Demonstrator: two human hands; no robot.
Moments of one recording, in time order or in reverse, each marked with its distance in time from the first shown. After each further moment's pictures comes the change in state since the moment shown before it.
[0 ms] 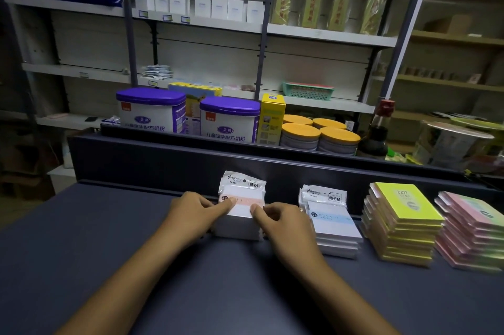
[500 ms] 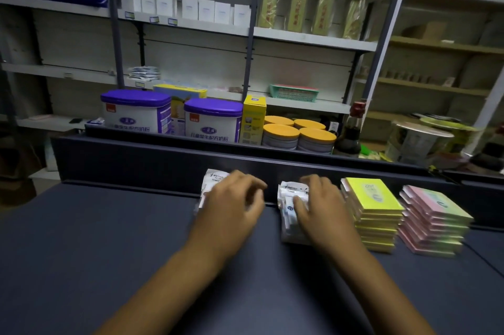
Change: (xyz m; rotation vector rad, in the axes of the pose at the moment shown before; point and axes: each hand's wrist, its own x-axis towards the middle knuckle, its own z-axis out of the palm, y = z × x) left_hand -0.050 0.066 0.045 0.083 0.247 0.772; right_hand -0.007 0.020 -0.087 -0.510 0.195 -0.139
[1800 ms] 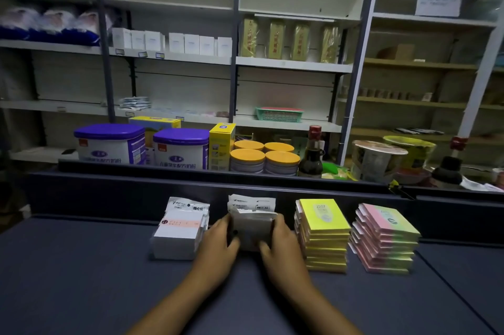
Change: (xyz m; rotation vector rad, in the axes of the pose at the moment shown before) left_hand -0.003 -0.003 0.093 -0.093 -0.185 -0.359; right_hand -0.008 0.048 0.027 0.441 -0.023 0.008
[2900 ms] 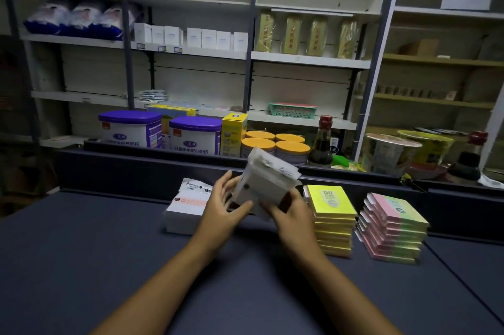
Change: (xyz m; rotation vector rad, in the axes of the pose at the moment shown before) left_hand -0.002 0.009 -0.013 -0.671 0.040 -0.035; right_hand 0.014 -0.002 -0.008 0.502 0.065 0.053
